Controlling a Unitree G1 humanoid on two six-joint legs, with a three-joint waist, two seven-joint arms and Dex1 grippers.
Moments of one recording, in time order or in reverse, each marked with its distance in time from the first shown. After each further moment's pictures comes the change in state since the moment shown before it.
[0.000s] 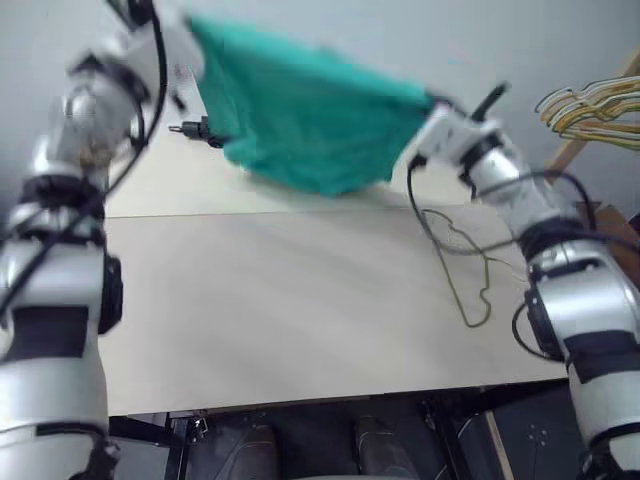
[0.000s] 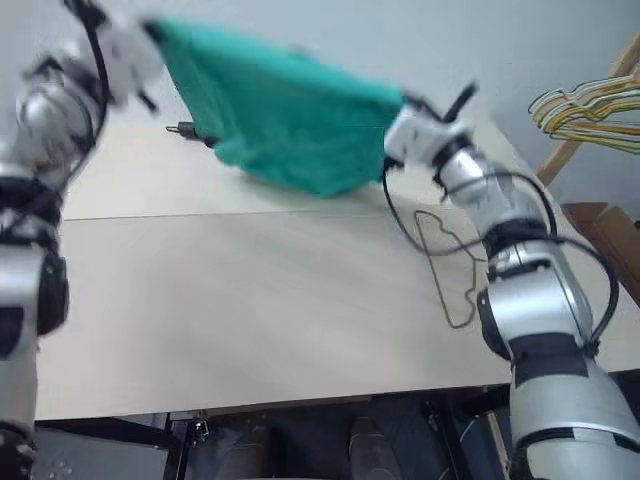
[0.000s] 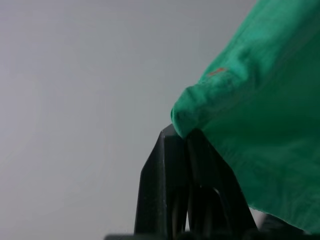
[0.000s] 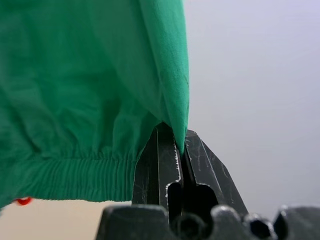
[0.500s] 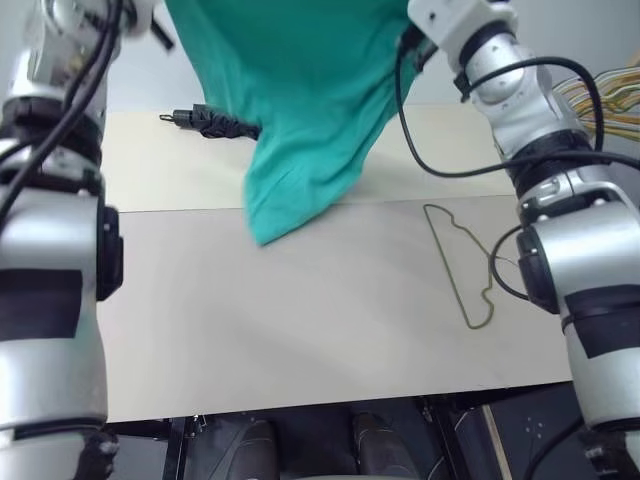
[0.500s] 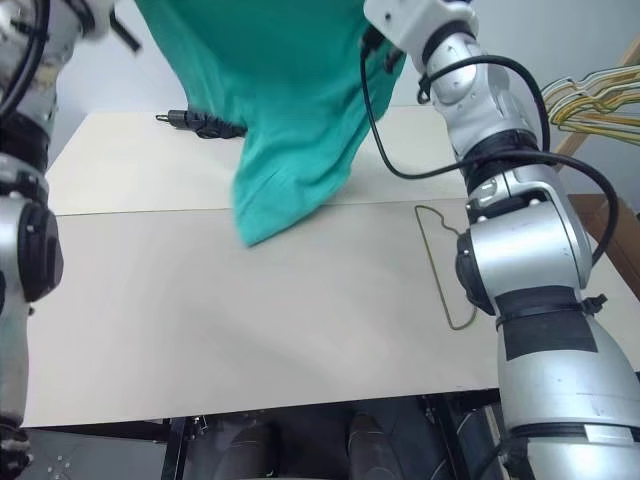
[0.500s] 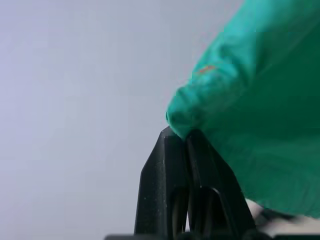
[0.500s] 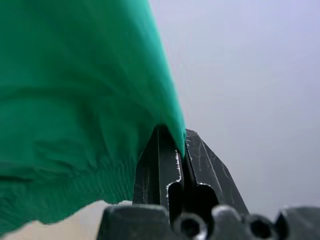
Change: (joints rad) left arm -0.542 -0.096 -0.080 0.184 0.190 0.428 0.371; right arm -0.488 0.116 -0.014 0.067 0.035 0.469 -0.261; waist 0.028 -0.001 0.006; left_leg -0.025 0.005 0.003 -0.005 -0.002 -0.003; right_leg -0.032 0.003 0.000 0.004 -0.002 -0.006
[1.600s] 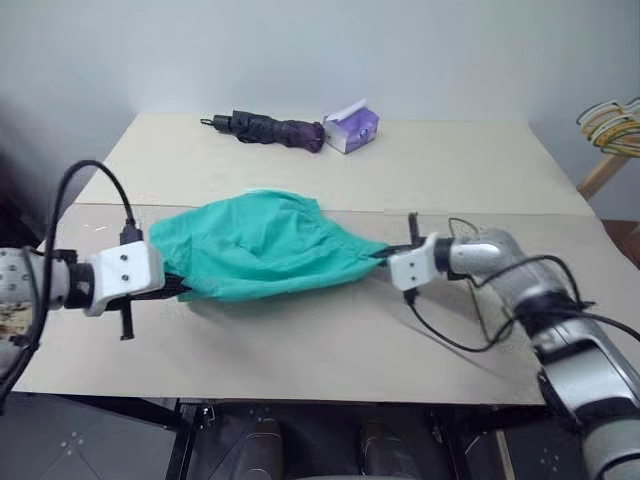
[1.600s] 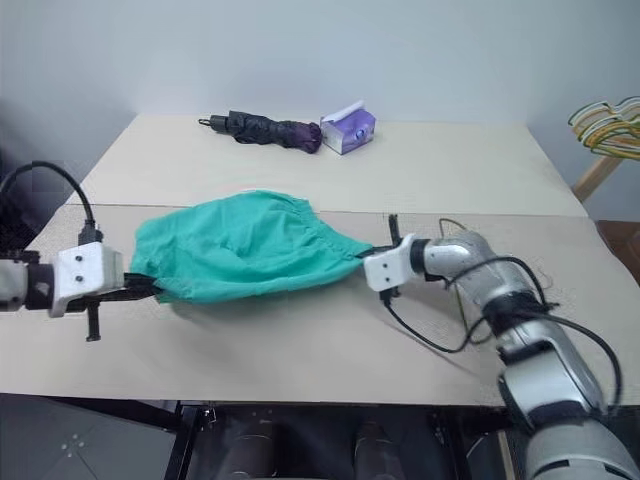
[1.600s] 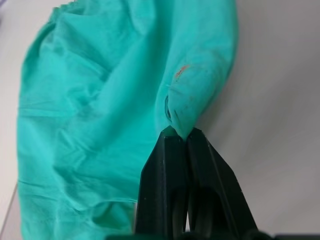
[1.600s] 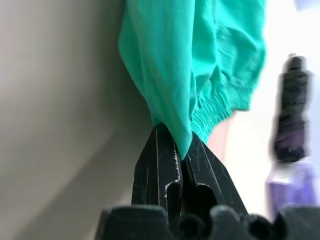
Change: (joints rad) left arm 1.536 0.423 0.392 -1.399 -0.671 0.375 -1.215; right arm 0.973 -0.322 0.077 -0.903 0.217 -0.236 1.139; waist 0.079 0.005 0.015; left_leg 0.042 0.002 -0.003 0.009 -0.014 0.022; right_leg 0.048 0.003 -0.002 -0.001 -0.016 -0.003
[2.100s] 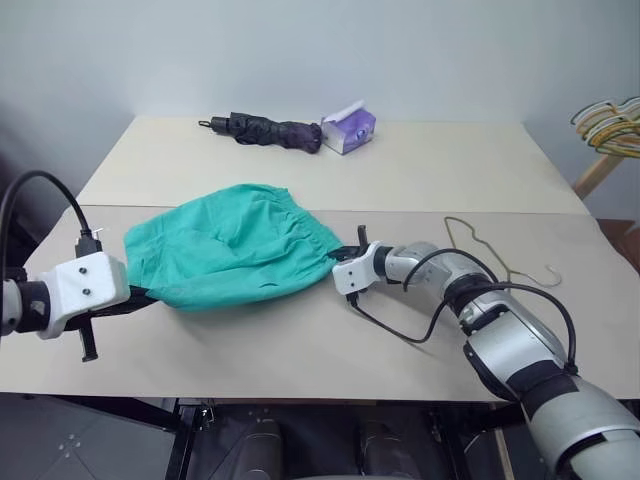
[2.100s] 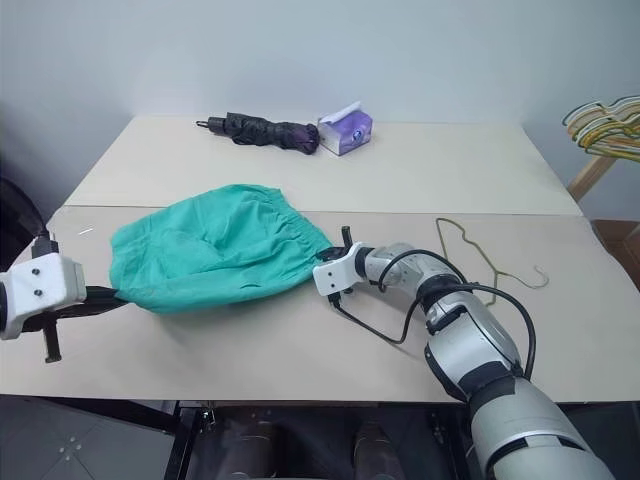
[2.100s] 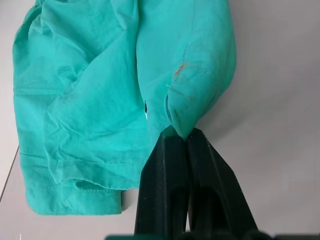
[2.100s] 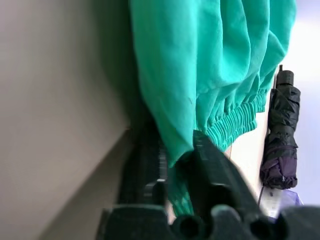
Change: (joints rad) left arm 0.366 0.063 0.346 -0.197 -0.026 0.153 0.043; right arm -0.374 0.459 0.191 0.804 -0.541 -0.197 -0.668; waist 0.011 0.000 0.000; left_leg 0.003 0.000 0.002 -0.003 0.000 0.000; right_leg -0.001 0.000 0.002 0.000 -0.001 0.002
